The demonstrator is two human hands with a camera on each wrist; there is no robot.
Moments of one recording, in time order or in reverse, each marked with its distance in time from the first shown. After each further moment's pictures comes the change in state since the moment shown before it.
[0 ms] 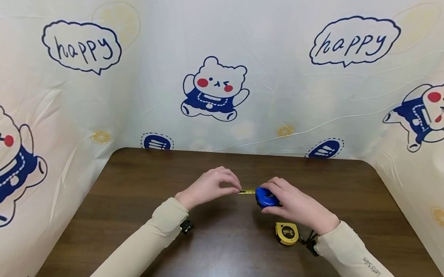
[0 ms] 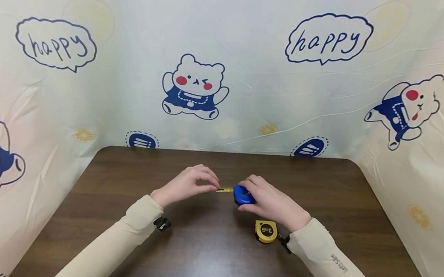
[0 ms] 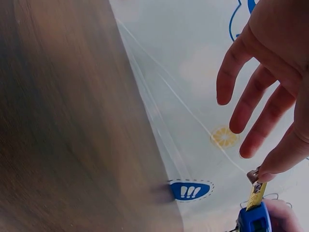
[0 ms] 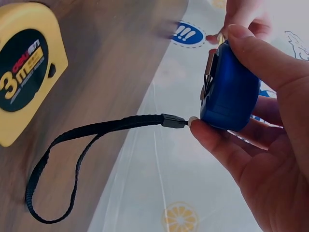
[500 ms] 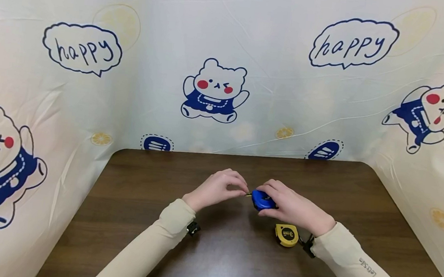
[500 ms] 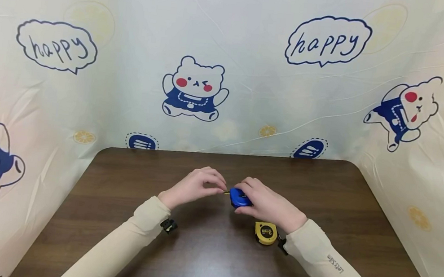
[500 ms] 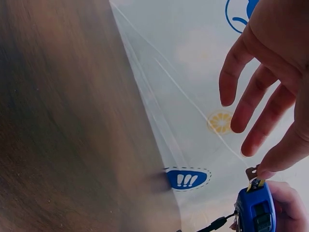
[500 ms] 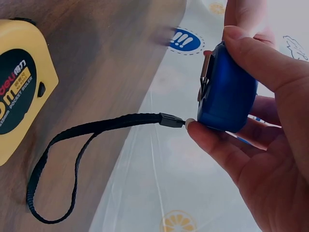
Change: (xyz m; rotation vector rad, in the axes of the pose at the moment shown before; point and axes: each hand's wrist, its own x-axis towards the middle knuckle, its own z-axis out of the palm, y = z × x) left_hand 0.010 0.010 0.009 -0.018 -0.009 0.059; right_hand 0.005 -0.004 0.004 0.011 -0.008 -0.032
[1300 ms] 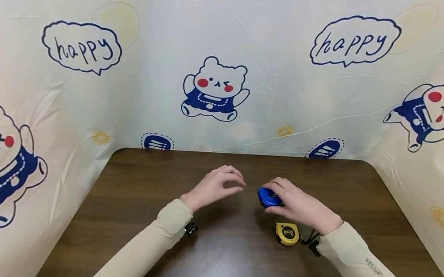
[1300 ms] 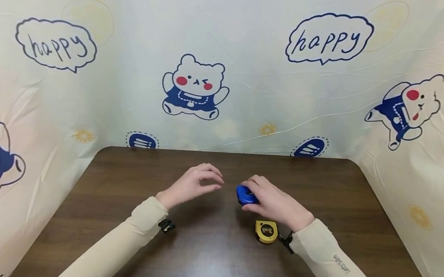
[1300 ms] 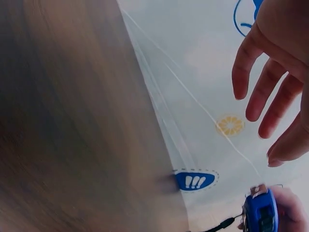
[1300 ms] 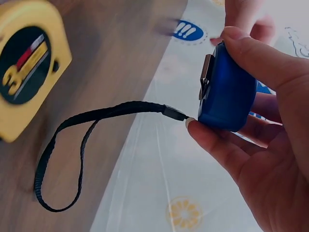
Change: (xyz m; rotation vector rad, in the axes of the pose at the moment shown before) left_hand -0.007 -0.007 0.003 0.036 0.144 0.041; right_hand -0.009 0.008 -0.006 -0.003 -0.012 0.057
